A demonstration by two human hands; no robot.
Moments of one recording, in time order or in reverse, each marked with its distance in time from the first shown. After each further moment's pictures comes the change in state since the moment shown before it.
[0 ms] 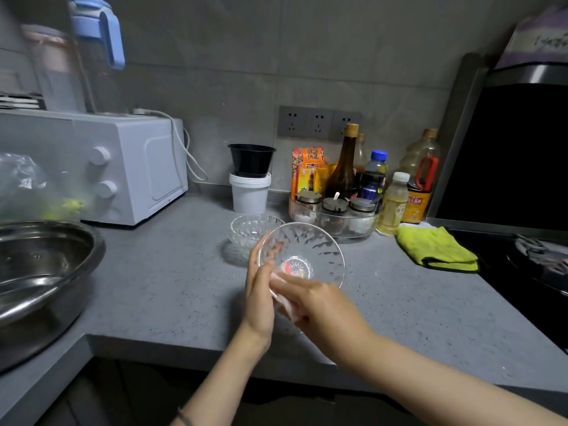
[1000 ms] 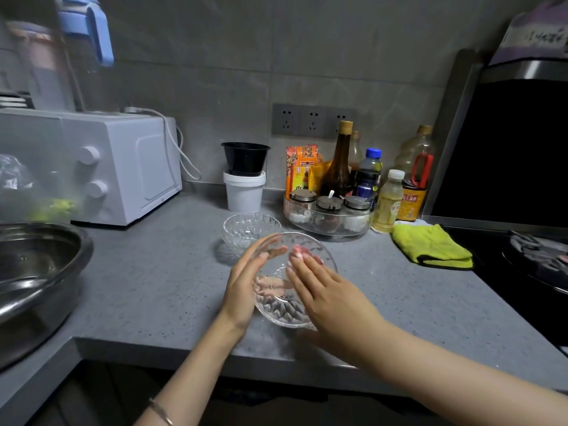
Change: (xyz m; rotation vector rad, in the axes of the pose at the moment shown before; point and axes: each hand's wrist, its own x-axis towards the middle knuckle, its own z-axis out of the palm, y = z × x) left_hand 0.018 0.005 -0.013 0.102 -0.198 0.012; right_hand -0.014 0.030 -0.007 -0.549 -0.163 -0.124
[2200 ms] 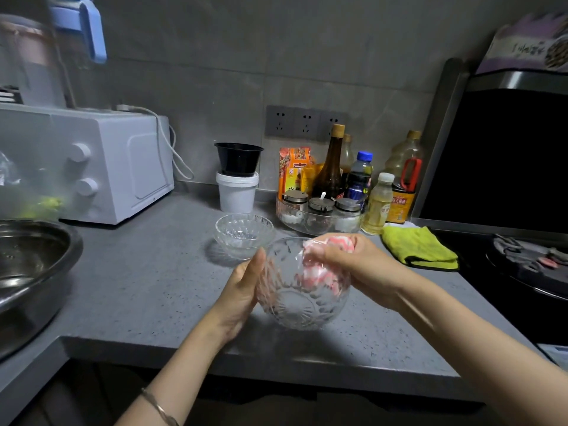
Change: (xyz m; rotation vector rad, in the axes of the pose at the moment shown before) left_hand -0.008 0.010 0.004 -0.099 -0.130 -0.245; right_hand 0.004 0.049 -0.070 1.817 -0.063 0.589
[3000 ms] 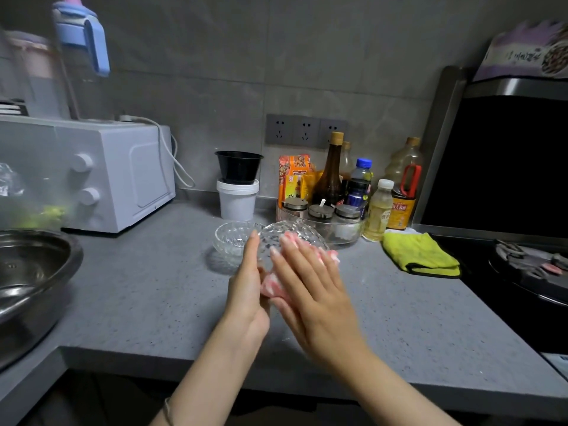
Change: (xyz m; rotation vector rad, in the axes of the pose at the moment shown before) left_hand 0.011 0.016 0.034 -0.433 0.397 -0.196; right_hand 0.007 0.072 0.044 -1.262 0.495 -0.935
